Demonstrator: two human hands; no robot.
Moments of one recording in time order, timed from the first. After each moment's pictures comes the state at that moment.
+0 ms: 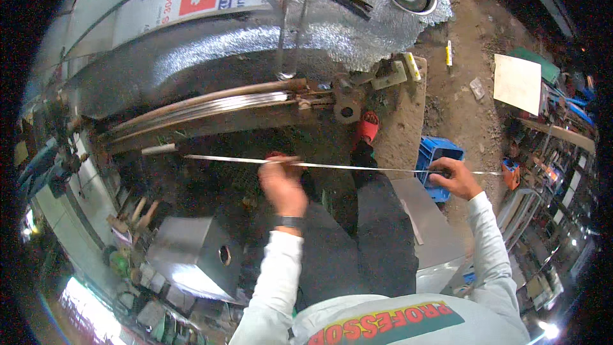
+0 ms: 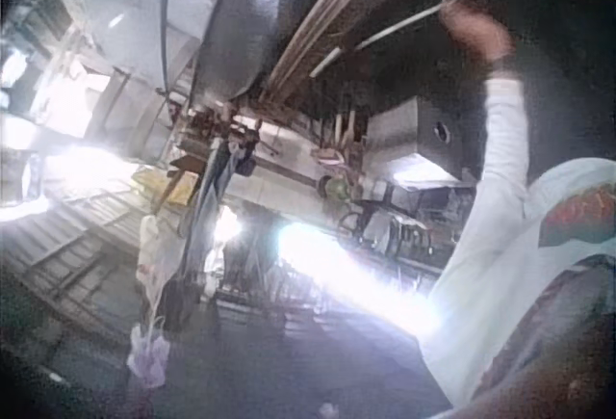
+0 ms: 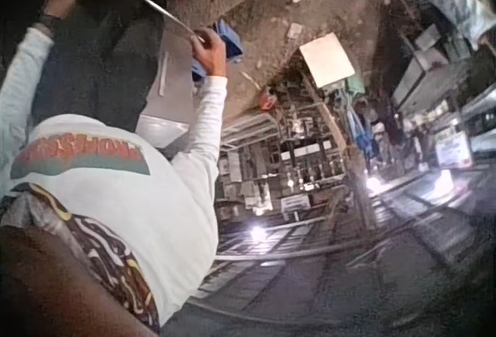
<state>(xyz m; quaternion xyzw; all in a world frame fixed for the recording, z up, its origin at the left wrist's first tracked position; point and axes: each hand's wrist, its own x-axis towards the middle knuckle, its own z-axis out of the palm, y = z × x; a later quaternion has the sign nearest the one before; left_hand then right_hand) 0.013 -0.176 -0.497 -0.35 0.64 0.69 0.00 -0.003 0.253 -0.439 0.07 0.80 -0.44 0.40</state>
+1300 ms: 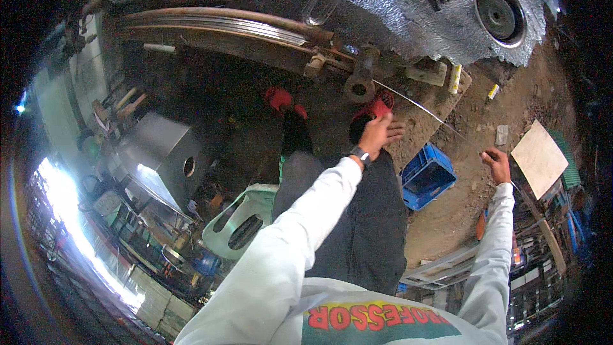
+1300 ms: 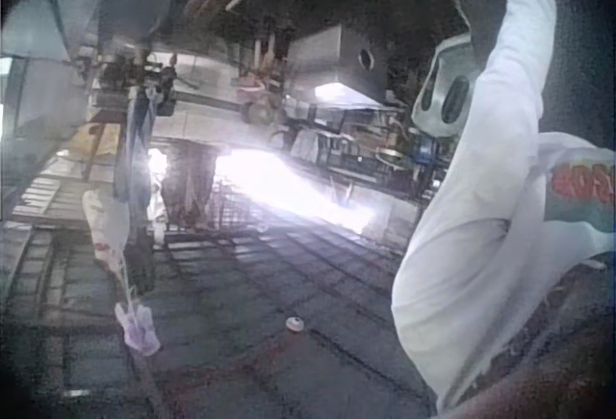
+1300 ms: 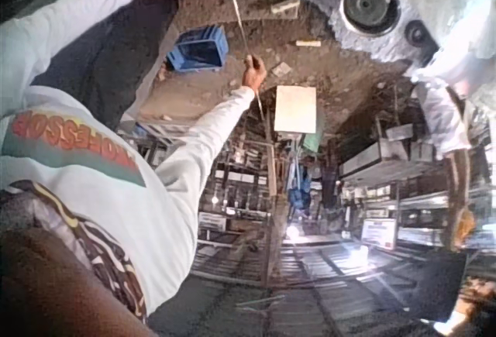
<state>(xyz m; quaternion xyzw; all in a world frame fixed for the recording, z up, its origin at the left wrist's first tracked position) -0.019 0.054 -0.638 -0.49 0.27 0.79 0.25 -0.141 0.482 -0.608 0.11 0.83 -0.30 0.46</state>
